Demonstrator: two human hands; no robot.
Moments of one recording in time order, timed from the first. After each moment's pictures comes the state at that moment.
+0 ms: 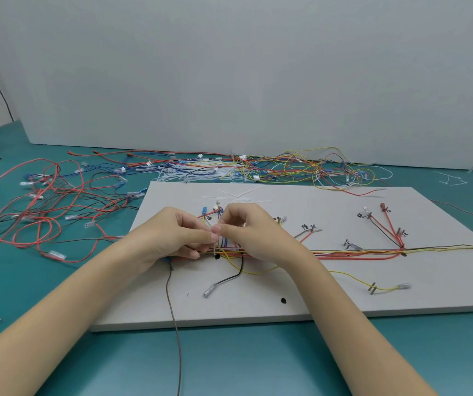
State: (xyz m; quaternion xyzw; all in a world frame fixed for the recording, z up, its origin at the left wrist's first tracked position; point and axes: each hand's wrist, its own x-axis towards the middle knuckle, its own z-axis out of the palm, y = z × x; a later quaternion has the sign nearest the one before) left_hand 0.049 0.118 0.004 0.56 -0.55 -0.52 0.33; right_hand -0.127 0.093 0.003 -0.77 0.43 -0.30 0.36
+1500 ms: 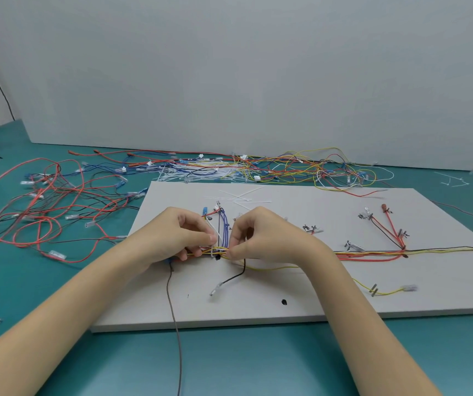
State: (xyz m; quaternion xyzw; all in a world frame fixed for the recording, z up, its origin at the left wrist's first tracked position) left_hand 0.050 0.113 0.000 0.56 -0.61 -0.46 0.32; right_hand -0.145 0.093 0.011 -0.80 0.46 -0.17 0.36
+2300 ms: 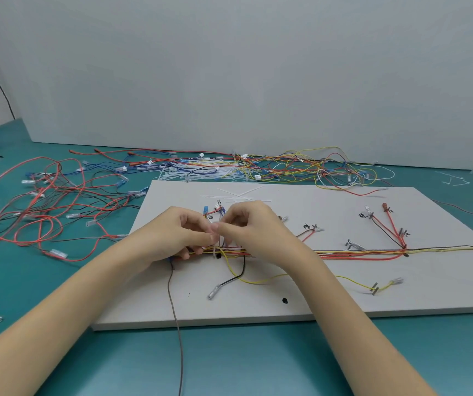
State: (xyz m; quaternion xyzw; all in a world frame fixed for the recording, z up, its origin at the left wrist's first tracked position) left_hand 0.051 0.113 -0.001 0.56 -0.61 -0.47 0.31; right_hand -0.126 0.097 0.005 -0.76 0.47 -0.29 0.35
